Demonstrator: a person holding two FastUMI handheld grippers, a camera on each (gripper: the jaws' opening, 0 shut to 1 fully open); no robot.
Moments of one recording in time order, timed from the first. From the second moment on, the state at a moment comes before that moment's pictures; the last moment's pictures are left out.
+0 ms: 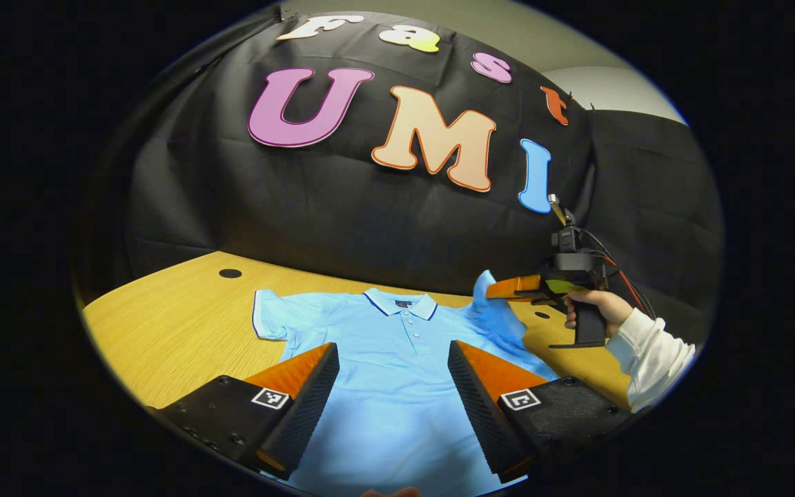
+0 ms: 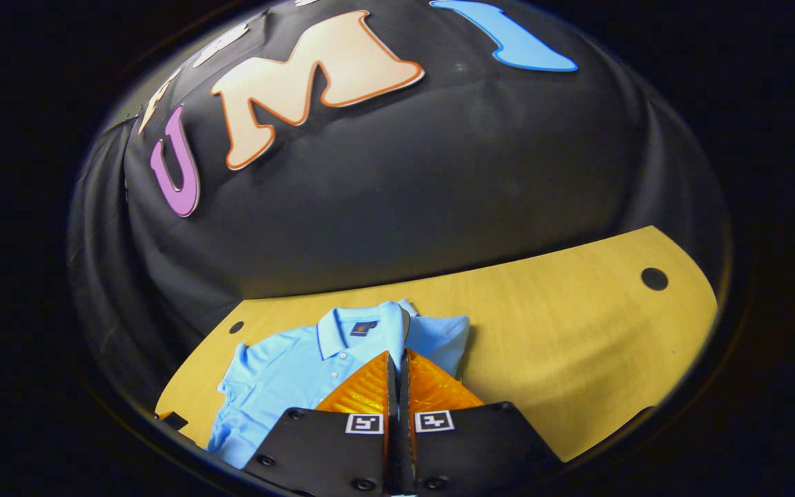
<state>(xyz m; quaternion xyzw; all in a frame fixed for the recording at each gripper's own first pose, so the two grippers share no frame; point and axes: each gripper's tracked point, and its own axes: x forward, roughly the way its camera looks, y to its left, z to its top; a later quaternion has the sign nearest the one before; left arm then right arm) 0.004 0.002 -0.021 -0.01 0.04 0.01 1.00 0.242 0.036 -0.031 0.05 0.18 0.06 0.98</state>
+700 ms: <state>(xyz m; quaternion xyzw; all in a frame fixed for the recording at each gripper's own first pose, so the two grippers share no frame) 0.005 0.000 -0.021 -0.01 0.04 0.01 1.00 0.201 0.128 -0.082 0.08 0.25 0.18 0.95</state>
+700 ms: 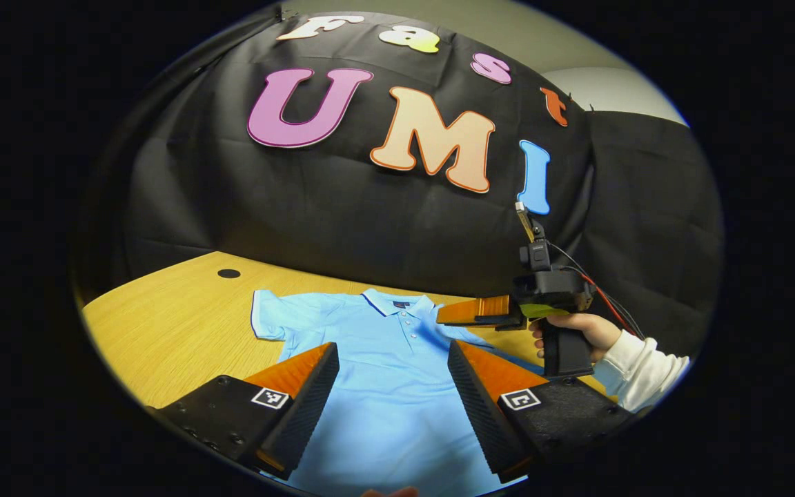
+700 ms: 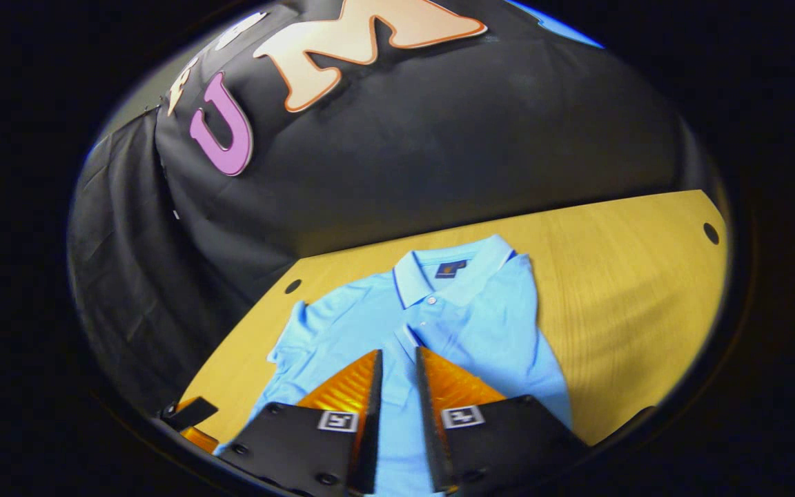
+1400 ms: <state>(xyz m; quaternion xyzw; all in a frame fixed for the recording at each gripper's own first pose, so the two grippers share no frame) 0.015 0.030 -0.013 0.09 0.08 0.03 0.99 0.079 0.033 -0.010 -0.02 0.09 0.11 0.99</state>
